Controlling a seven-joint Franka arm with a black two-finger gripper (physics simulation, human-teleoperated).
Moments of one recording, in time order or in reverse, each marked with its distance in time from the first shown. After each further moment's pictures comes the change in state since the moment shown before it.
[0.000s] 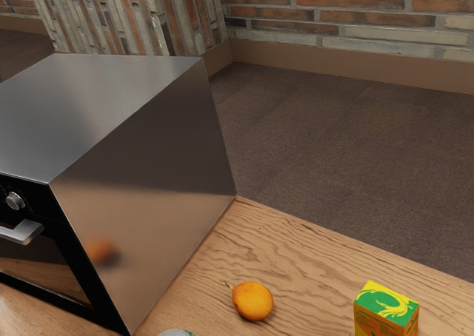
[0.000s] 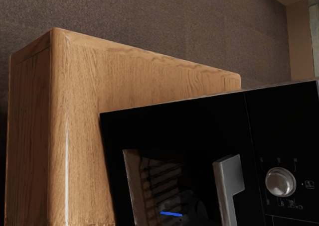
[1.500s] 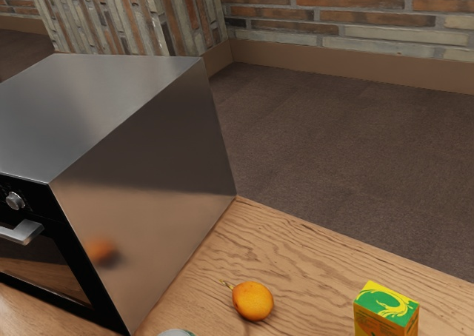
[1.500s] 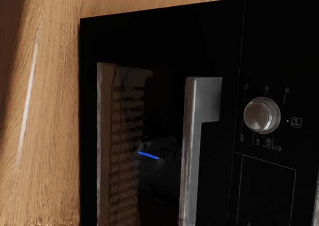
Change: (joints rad) arm 0.031 0.006 -0.127 -0.055 -0.123 -0.065 -0.247
